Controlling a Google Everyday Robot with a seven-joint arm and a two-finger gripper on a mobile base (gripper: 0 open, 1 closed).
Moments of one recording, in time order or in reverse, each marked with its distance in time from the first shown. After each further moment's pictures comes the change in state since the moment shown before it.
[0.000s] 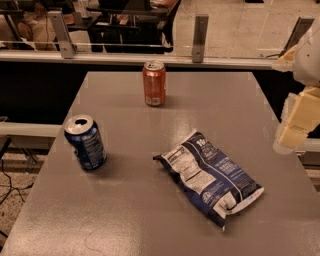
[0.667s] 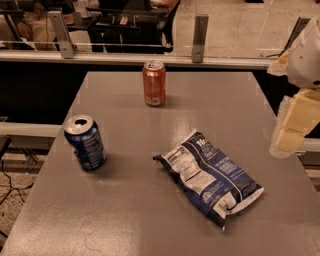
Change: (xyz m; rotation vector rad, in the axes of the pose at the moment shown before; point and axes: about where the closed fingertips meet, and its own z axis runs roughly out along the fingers) arm -0.006 0.010 0.001 -0.036 0.020 -0.004
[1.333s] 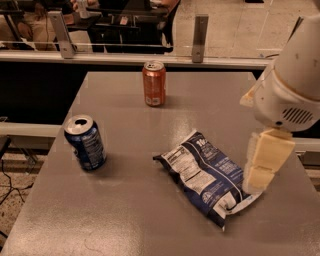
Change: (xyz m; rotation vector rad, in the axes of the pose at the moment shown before) arm -0.029 0.055 0.040 -0.085 0.012 -0.038
